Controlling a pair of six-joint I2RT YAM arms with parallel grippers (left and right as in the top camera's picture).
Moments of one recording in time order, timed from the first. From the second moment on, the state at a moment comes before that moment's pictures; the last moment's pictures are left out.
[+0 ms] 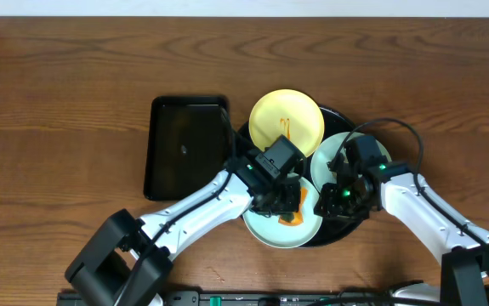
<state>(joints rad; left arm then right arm) -0.82 1.68 1.05 -0.60 0.34 -0.78 0.28 1.50 0.73 -0.73 -0.42 0.34</state>
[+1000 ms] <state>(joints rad) -0.89 1.68 1.05 -0.55 0.26 -1.04 0.29 1.50 0.71 -0.70 -0.42 0.39</state>
